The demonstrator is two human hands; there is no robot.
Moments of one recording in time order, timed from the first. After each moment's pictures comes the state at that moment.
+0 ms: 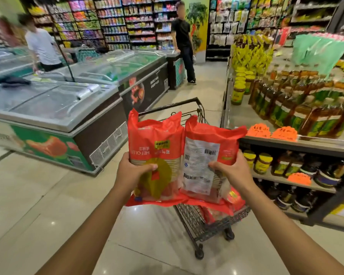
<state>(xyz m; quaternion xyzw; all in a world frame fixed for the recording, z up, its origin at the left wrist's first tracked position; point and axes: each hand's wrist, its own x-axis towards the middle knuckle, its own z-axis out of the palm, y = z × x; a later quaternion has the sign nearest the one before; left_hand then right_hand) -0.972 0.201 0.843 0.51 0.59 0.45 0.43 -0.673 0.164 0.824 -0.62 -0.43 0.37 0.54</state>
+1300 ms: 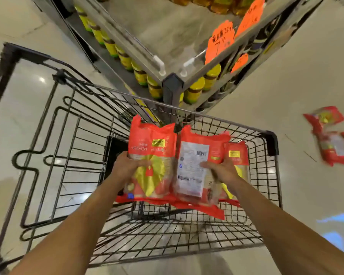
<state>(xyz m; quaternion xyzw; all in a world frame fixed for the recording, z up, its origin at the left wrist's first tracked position) -0.735 0.766 0.502 0.68 0.47 -0.16 0.54 -0.628 0.462 0.516 -0.78 0.16 0.36 0.49</state>
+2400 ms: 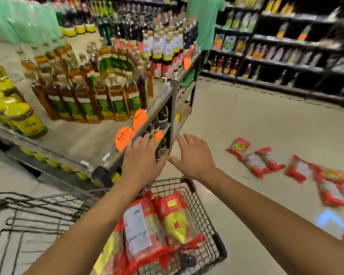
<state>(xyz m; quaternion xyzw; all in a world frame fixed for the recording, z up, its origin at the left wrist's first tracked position) -0.585 0.540 0.797 0.99 -0.11 0.08 0.06 -0.579 0.366 0.805 -0.99 -0.09 0.00 0.06</state>
